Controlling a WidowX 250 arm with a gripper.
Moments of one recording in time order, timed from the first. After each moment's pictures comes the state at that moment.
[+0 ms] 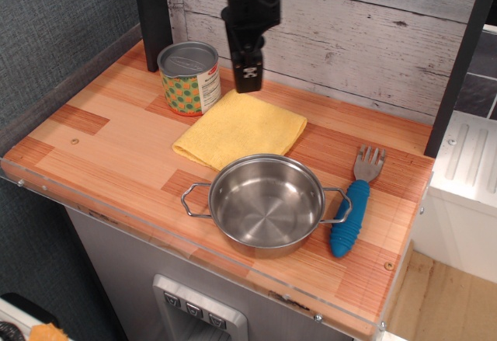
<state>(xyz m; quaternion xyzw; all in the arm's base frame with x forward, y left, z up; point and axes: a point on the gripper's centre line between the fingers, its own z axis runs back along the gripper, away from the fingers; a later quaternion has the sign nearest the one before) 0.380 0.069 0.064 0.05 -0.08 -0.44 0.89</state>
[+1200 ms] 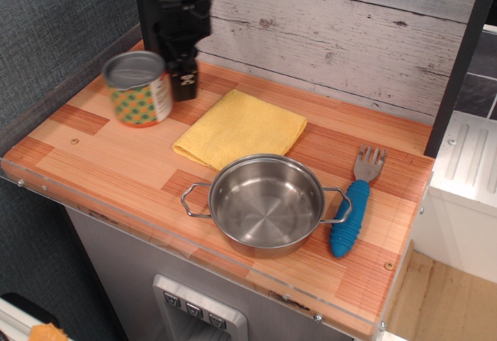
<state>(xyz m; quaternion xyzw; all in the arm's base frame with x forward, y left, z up) 0.351 0.138 0.043 0.04 -0.01 -0.35 0.93</state>
